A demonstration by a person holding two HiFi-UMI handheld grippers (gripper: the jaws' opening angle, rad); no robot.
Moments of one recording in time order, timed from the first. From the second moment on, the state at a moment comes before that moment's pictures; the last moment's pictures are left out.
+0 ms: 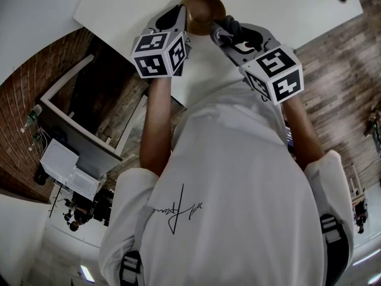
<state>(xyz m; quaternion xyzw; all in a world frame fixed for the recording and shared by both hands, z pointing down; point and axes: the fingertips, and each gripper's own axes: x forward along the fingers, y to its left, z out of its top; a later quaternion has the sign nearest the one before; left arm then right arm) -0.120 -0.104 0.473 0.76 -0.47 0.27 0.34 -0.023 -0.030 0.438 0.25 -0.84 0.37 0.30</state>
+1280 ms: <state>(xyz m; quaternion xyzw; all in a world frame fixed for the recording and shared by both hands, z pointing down) -0.121 -0.105 0.472 0.76 -0.47 0.27 0.34 -0.008 -0.054 0.439 0.25 -0.85 0.34 0.32</state>
